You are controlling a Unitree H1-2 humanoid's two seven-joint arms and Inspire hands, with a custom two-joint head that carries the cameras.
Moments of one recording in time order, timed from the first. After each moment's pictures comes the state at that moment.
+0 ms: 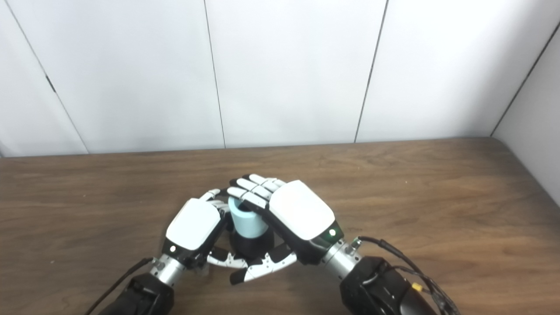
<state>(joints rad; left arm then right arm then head) -0.36 0.29 -0.64 0.27 1.04 -0.09 0.35 -0.17 -0.36 0.46 -0.41 -0.89 -0.04 0.07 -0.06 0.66</state>
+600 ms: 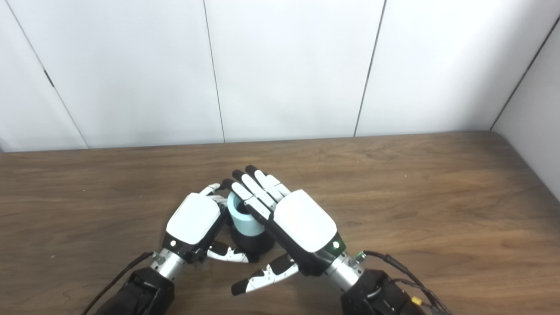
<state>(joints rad) -0.36 0.29 -0.64 0.28 1.04 -0.09 0.36 -0.12 -0.33 0.45 -0.39 -0.88 -0.09 0.03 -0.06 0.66</state>
